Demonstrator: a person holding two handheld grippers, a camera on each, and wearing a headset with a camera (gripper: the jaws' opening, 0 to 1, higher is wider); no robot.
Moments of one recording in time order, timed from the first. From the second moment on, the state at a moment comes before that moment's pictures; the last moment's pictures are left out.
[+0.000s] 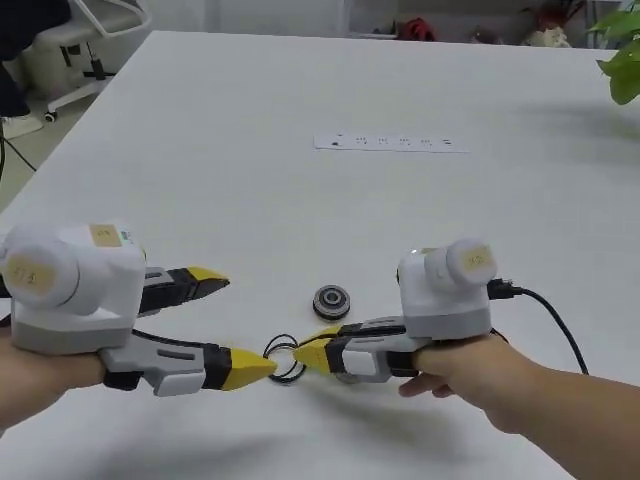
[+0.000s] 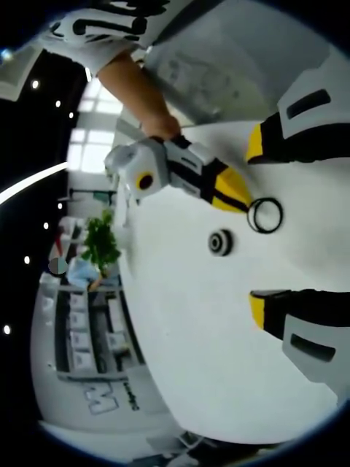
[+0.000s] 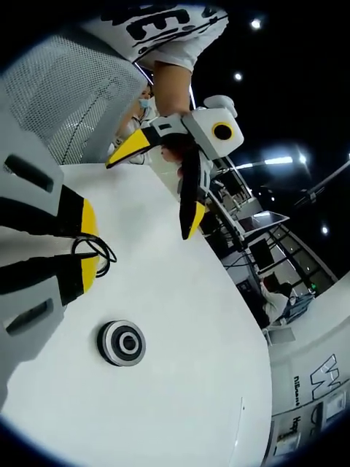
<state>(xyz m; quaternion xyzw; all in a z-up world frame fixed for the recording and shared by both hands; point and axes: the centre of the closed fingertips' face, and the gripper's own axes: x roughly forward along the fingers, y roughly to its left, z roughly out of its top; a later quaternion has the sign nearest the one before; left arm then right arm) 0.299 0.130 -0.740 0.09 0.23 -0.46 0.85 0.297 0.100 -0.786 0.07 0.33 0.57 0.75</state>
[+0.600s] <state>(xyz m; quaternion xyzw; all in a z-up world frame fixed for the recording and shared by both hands) 0.300 0.130 -0.739 0.09 0.23 -0.46 0.85 0.302 0.096 -0.784 0.07 0.32 0.57 0.75</state>
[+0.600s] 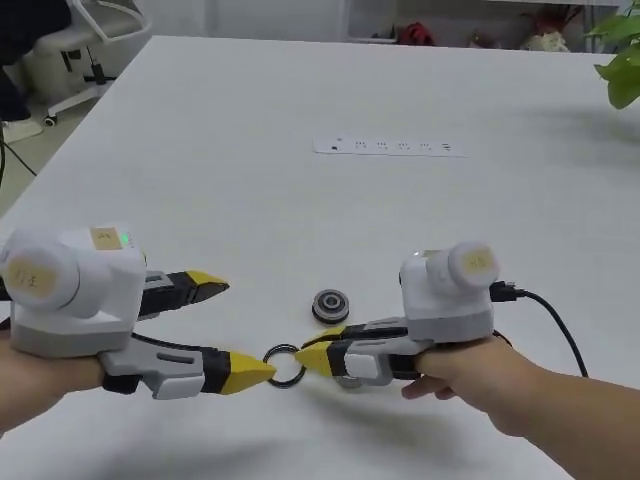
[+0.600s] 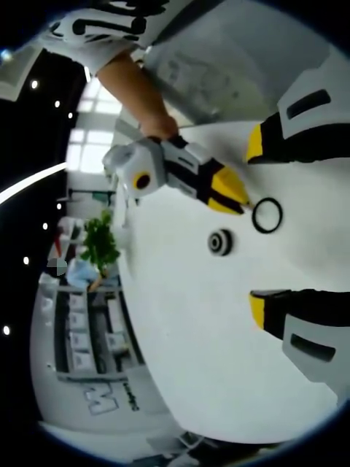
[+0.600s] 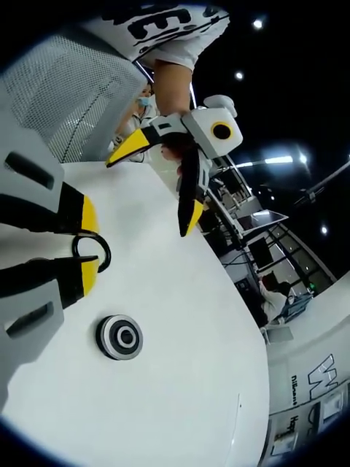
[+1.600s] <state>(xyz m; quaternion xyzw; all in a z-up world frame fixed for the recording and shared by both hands) 0.317 0.129 -0.734 0.09 0.22 -0.46 0.85 0.343 0.066 -0.755 0.08 0.29 0.53 0.79</state>
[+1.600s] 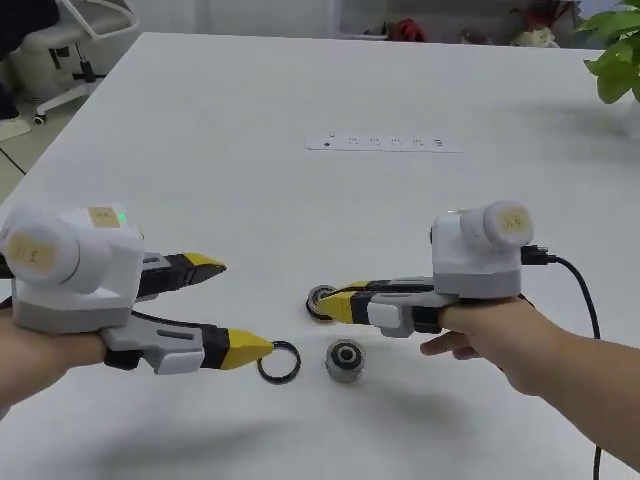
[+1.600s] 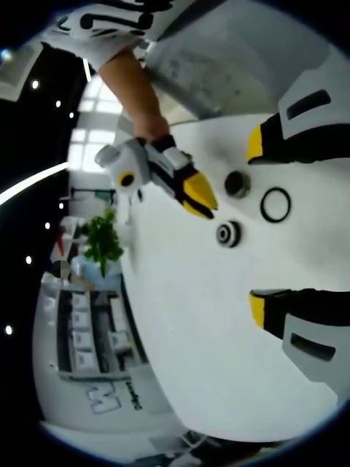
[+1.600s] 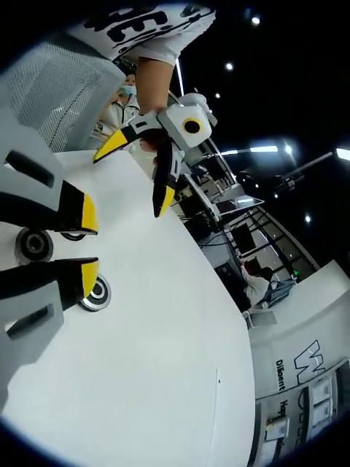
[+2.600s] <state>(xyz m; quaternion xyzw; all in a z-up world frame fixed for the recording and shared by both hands) 0.344 0.122 -0.739 0.10 0.23 -0.46 0.85 0.362 0.038 -0.764 0.00 0.27 0.51 0.82</state>
